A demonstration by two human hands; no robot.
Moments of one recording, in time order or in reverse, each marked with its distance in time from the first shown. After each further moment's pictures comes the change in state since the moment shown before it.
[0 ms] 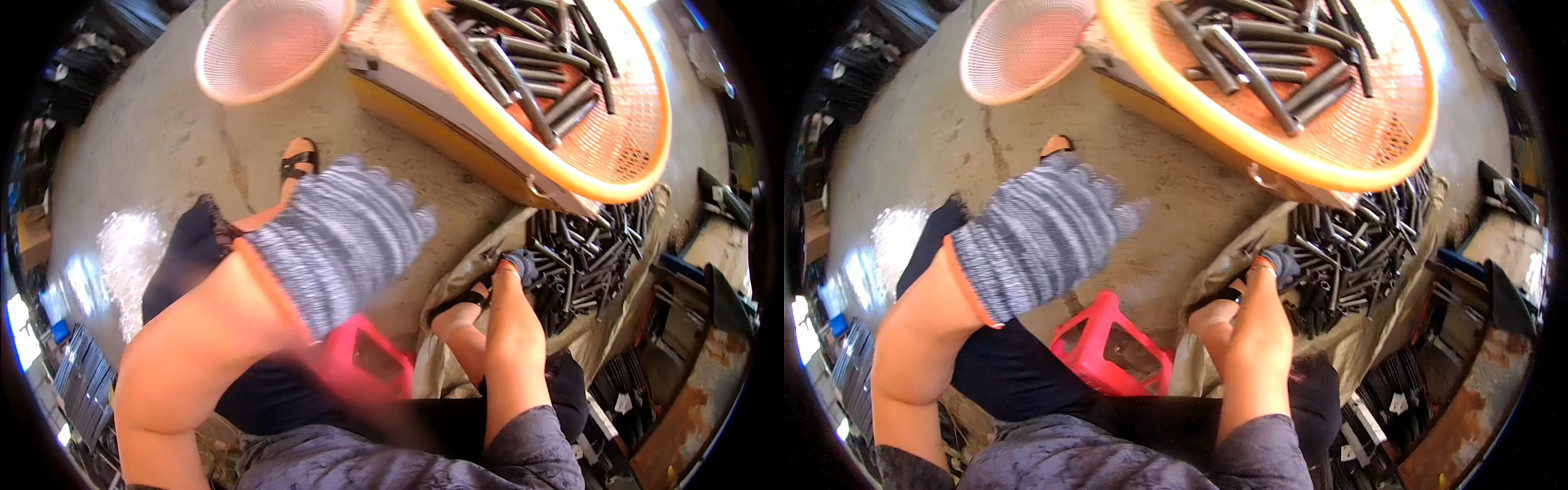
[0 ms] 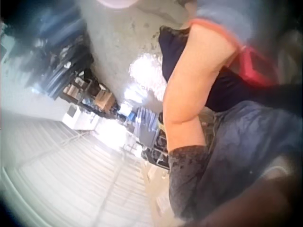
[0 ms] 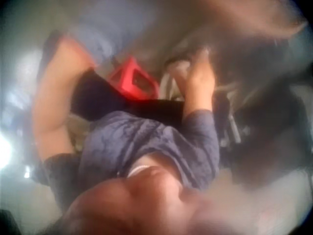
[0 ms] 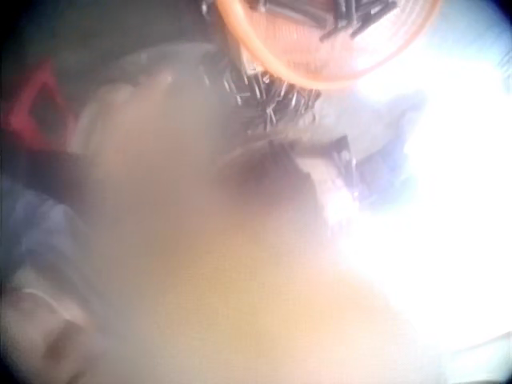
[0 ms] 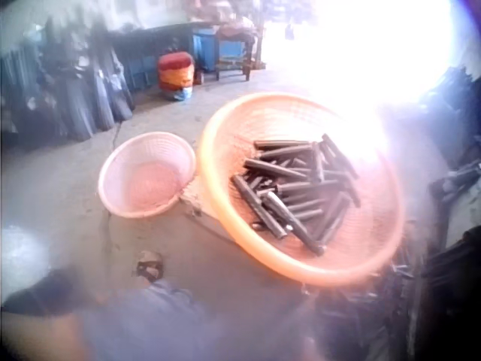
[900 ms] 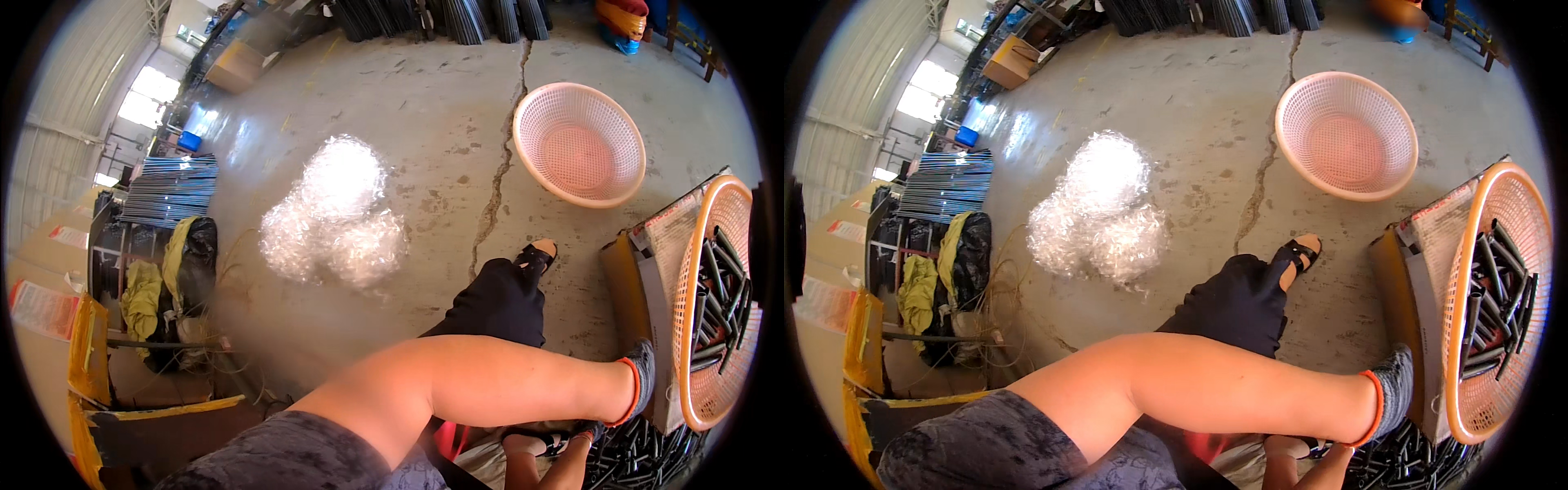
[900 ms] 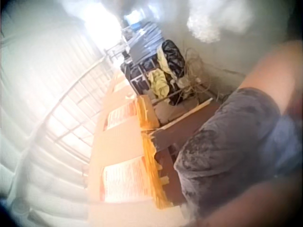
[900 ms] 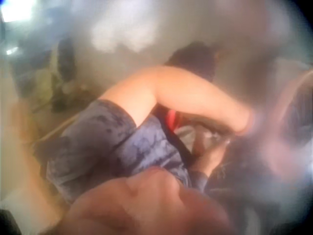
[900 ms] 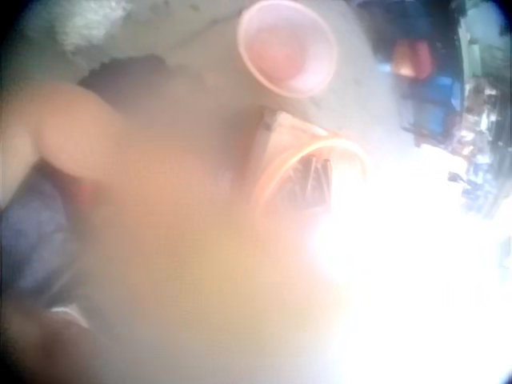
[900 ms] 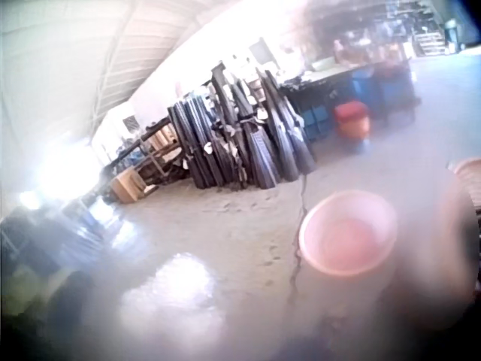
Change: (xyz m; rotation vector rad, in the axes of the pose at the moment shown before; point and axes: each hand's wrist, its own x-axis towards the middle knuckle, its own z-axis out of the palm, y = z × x) left_hand 0.065 0.043 -0.012 -0.079 -0.009 -0.079; right_hand -0.020 -0.041 0.009 0.144 0.047 -0.409
